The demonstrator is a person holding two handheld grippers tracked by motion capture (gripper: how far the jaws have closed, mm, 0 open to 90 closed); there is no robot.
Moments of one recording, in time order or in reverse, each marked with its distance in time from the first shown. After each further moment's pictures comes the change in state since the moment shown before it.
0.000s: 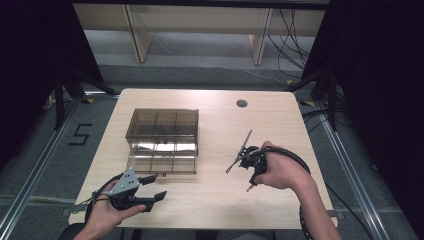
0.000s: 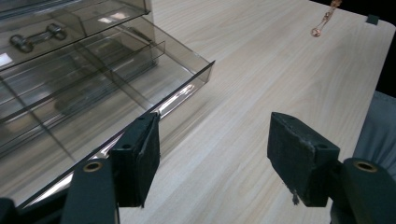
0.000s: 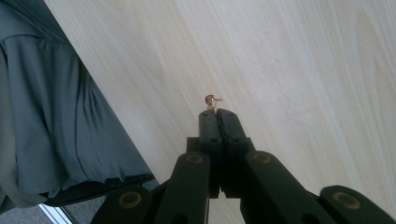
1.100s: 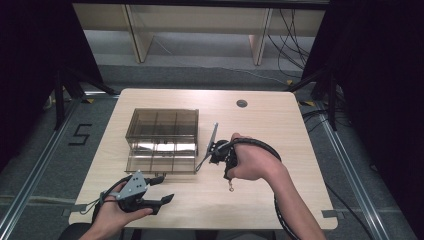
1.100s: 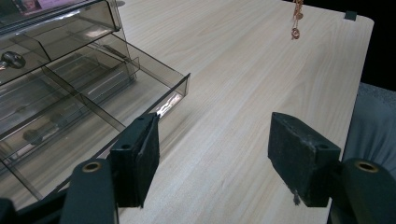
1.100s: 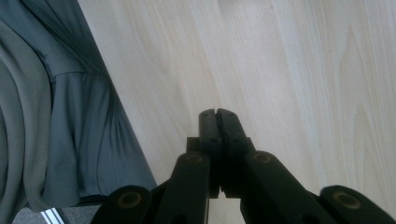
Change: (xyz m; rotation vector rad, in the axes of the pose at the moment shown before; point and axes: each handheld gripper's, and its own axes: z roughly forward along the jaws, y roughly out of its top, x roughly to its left) left arm -0.011 0.002 0.012 -0.024 -0.038 0.062; right arm 0.031 0.066 -0.018 0.012 0.003 -0.154
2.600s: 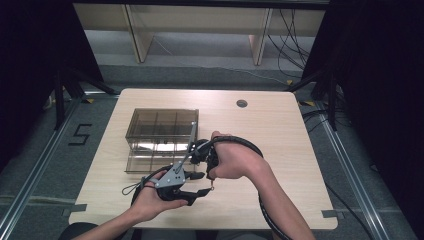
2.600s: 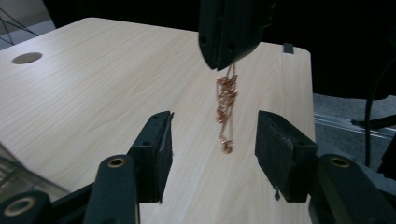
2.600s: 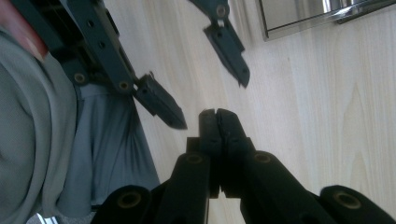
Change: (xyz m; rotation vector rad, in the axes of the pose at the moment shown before) left arm -0.025 0.050 0.076 -0.048 -0.201 0.130; right arm 0.022 0.039 -0.011 -0.017 0.018 -0.097
